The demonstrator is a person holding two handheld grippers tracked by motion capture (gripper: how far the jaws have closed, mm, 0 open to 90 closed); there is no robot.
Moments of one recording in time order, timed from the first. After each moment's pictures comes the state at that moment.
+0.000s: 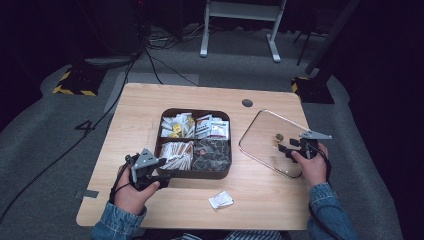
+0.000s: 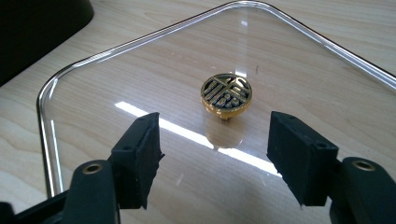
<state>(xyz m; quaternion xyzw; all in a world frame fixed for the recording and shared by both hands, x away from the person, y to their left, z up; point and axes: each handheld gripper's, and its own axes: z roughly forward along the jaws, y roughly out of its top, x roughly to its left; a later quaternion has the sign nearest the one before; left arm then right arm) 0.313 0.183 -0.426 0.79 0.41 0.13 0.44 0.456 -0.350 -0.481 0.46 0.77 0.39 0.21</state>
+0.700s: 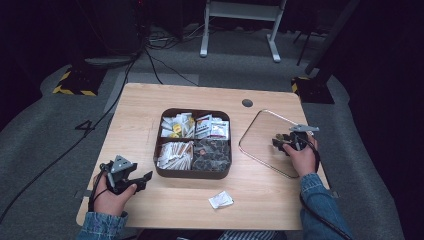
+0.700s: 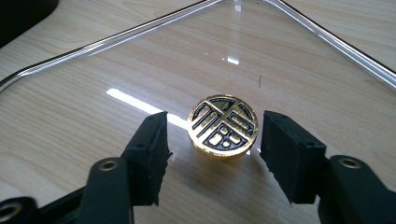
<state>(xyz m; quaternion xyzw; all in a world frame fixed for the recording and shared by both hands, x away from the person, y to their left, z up) 0.310 0.243 -0.468 0.76 0.50 0.17 0.38 0.491 -0.332 -0.494 0.47 0.78 0.36 0.21</state>
